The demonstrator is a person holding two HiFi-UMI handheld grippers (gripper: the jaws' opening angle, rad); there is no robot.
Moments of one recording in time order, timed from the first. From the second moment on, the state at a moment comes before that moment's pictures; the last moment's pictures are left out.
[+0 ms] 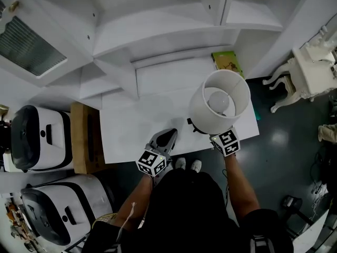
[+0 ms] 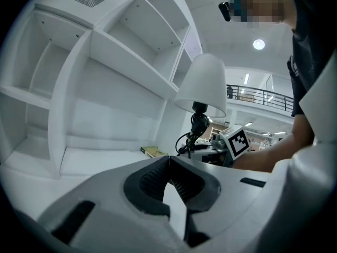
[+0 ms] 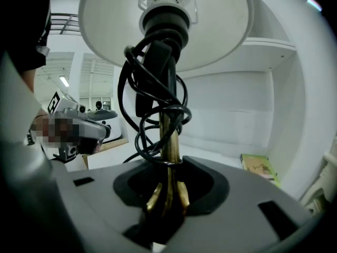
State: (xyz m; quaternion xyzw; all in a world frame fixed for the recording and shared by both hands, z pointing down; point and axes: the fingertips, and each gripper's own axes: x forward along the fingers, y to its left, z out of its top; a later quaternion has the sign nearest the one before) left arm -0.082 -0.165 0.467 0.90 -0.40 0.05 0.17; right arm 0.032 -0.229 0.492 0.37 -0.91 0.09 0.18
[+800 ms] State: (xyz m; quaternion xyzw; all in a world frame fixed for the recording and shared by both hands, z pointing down) left arm -0.088 -0.164 0.450 0.91 -0.39 0.04 0.16; right arm 0.033 -0.198 0.470 0.37 -0.91 0.10 0.17
